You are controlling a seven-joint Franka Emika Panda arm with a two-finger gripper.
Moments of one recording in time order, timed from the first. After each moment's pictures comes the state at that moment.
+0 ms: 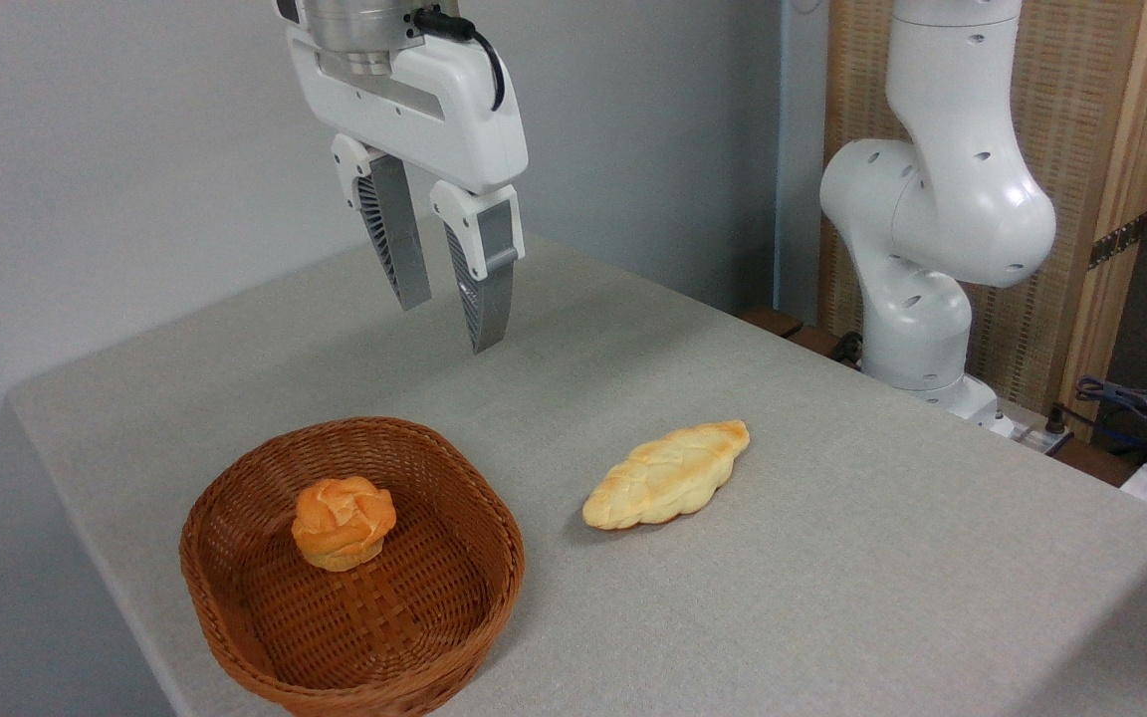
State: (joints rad) arm -0.11 -0.03 0.05 -1.58 -0.07 1.55 0.68
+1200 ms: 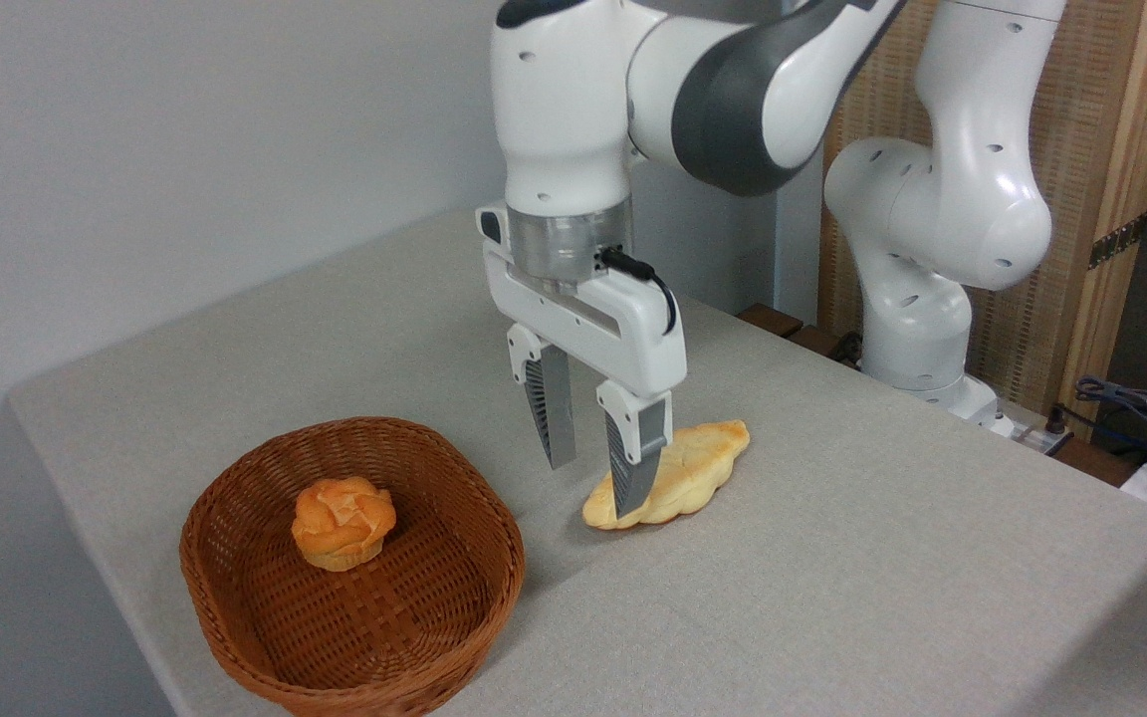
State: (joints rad) arm -0.20 -0.31 0.20 -2.35 0.07 2.10 0.77
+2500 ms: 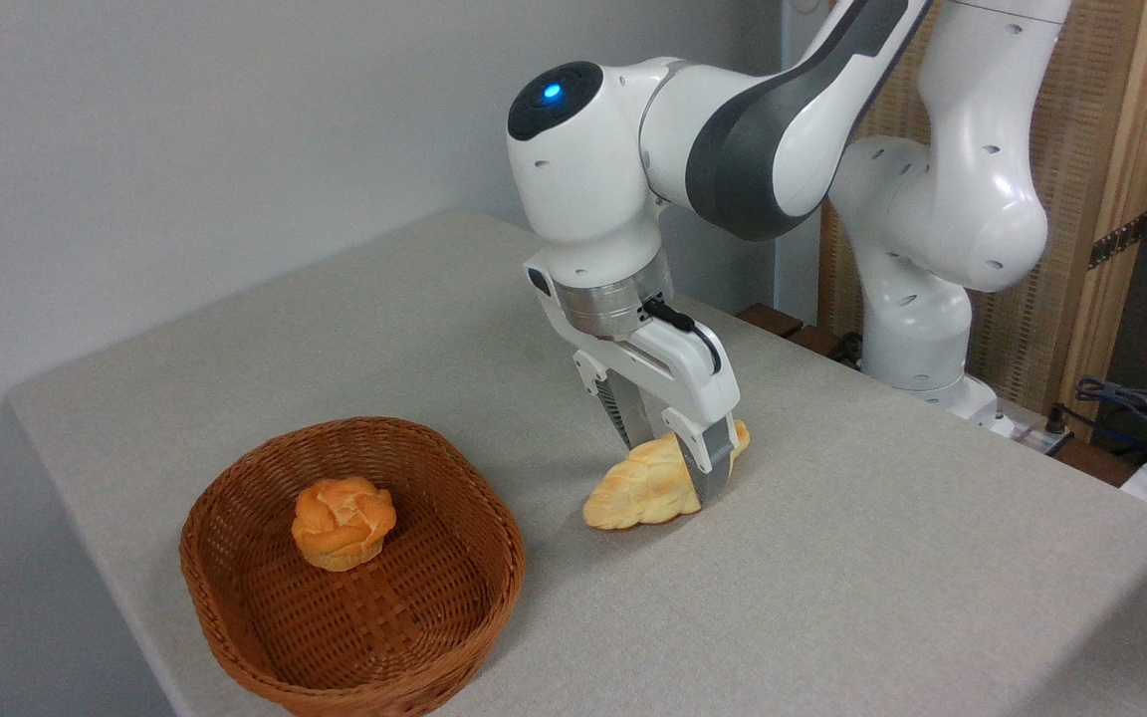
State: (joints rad) arm -0.27 -0.32 0.26 -2.42 0.07 1.90 0.77
